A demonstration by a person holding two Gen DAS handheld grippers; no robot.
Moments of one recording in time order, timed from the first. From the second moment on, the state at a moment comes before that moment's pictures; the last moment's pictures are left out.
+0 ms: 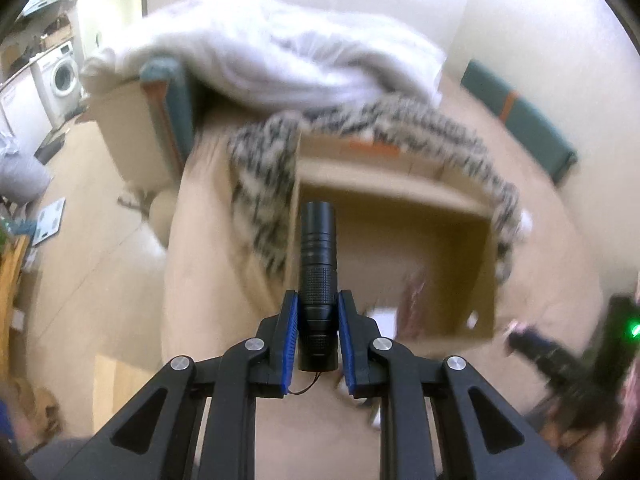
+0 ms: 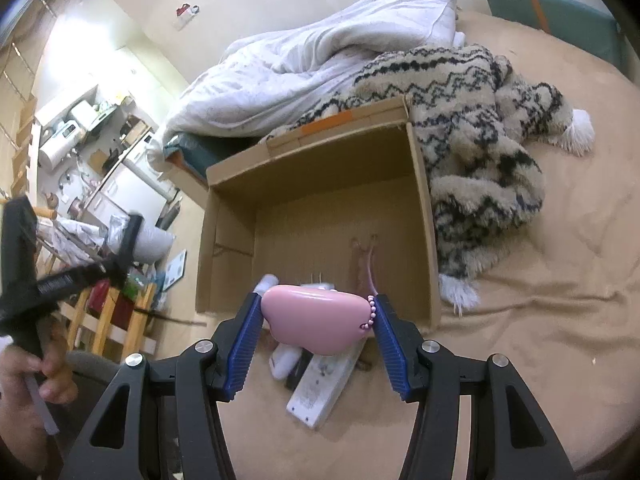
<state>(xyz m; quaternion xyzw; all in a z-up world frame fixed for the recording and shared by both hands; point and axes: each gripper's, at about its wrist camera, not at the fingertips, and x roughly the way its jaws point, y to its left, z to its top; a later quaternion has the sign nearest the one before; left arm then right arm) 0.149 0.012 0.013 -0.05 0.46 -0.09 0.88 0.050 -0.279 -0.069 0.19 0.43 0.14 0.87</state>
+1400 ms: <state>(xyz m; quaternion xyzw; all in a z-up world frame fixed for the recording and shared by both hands) 0.229 -0.066 -0.114 0.04 0.53 -0.08 0.84 0.148 -0.248 -0.127 0.11 0.53 0.08 0.84</state>
